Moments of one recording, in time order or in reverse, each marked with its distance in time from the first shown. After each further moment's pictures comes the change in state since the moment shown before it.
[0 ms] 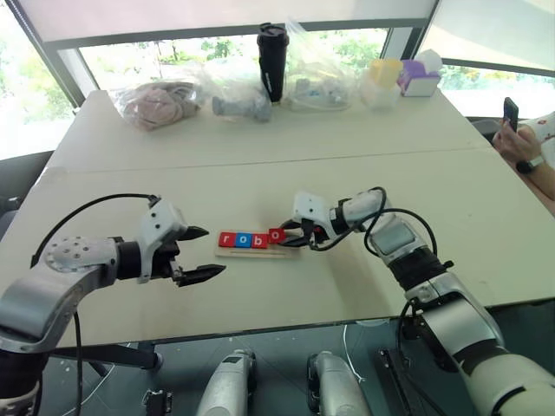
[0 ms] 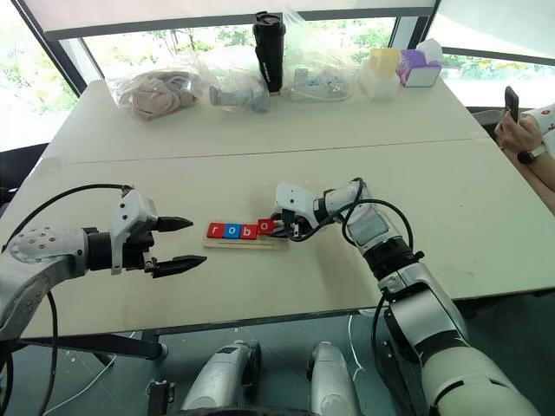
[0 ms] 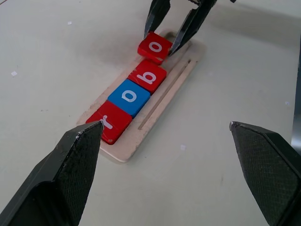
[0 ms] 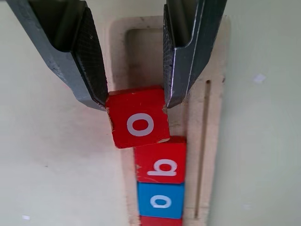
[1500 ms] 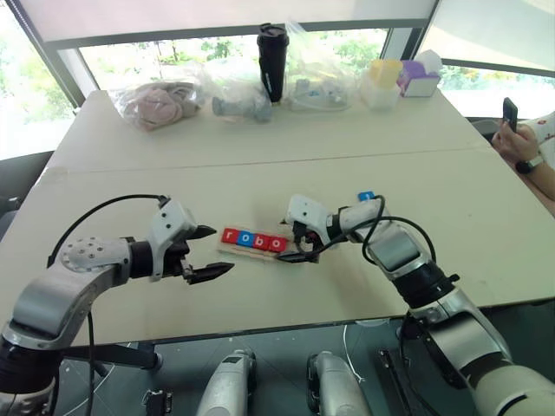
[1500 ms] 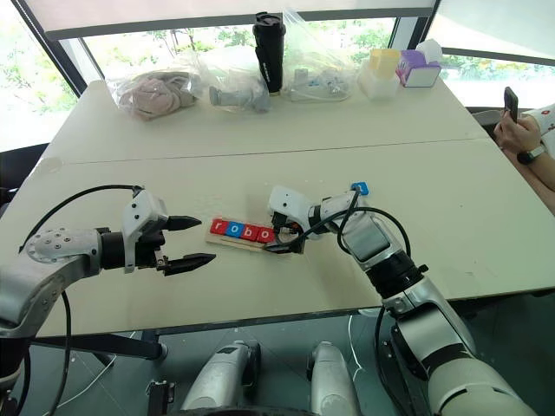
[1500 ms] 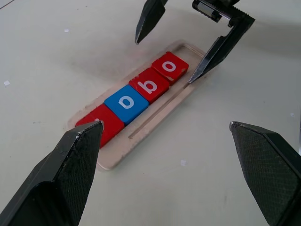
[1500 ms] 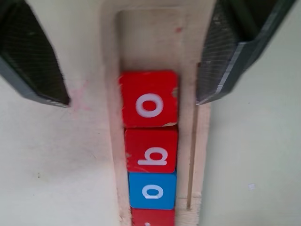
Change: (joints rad) left arm -0.031 -0.051 -0.043 0.012 0.032 -0.003 0.022; right arm 0.045 0.001 0.060 -0.191 0.021 0.276 -0.122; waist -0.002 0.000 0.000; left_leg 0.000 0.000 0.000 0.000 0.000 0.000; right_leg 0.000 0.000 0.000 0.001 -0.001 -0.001
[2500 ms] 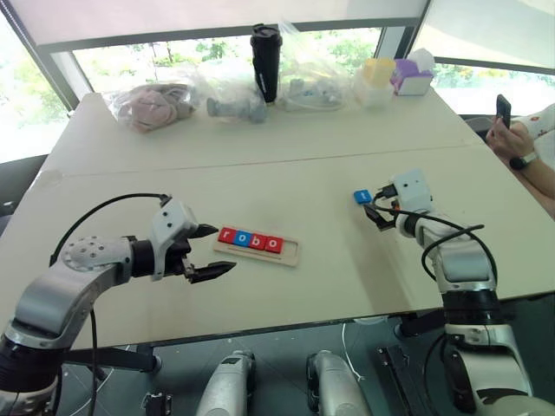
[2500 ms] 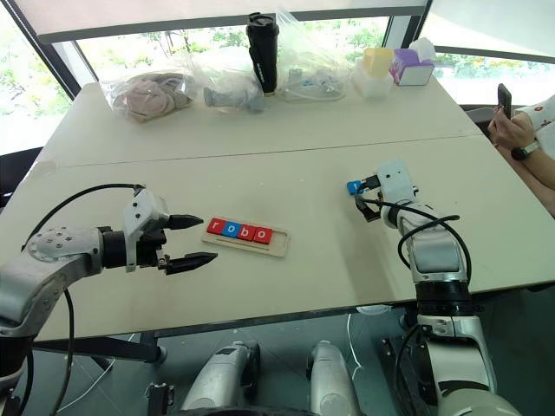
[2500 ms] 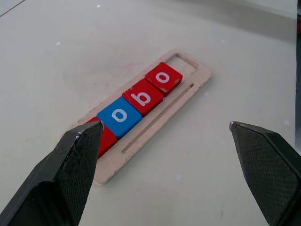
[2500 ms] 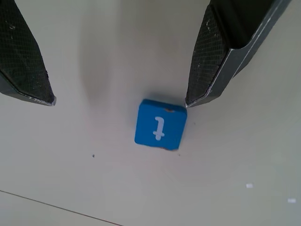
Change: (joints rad) left arm -0.034 -0.017 -0.018 0.004 0.002 -0.003 -0.011; right arm 0.171 -0.002 -0.514 0.000 0.029 0.160 -0.687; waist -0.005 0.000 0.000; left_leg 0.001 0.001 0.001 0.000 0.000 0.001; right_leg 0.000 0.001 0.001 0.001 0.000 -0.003
